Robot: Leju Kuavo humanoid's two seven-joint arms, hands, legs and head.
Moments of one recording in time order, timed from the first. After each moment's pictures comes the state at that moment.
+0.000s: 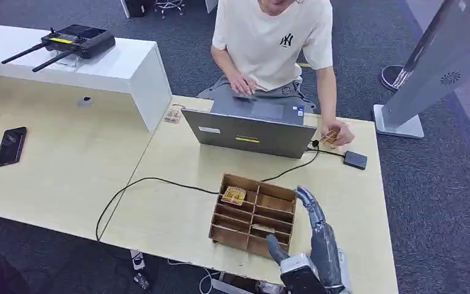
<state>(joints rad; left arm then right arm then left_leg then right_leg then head) -0.01 -0.15 0.16 -0.20 -1.03 0.10 0.18 0.09 -0.05 0.63 -1.65 0.57 -0.43 -0.05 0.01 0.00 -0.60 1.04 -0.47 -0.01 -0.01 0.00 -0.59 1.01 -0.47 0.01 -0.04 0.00</state>
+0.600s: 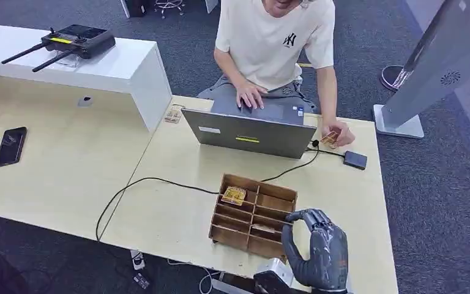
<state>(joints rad) -0.01 -0.15 0.16 -0.20 -1.05 0.10 0.18 0.08 -0.08 0.65 -1.62 1.02 -0.51 0.14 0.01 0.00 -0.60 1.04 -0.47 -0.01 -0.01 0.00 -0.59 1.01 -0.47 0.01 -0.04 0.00</state>
